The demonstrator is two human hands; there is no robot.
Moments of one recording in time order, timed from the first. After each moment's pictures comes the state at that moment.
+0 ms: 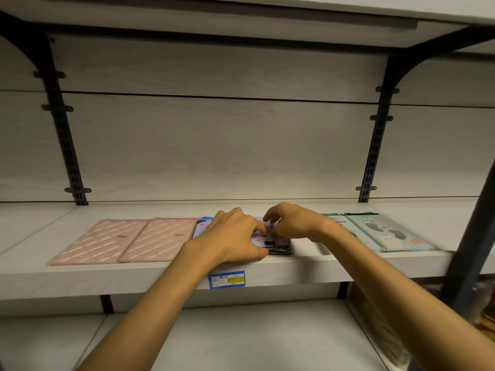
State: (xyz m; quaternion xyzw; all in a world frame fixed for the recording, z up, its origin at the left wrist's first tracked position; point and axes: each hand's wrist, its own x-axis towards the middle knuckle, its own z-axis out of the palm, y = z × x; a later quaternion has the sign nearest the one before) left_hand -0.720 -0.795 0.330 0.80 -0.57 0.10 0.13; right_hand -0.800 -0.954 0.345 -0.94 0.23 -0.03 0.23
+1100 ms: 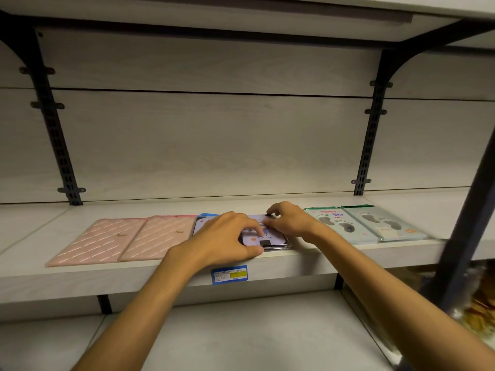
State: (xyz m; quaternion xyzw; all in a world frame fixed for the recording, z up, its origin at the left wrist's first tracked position) left_hand -0.701 -0.777 0.313 0.80 -0.58 0.03 0.17; right_hand -0.782 -0.964 0.314 -0.93 0.26 -0.11 0.22
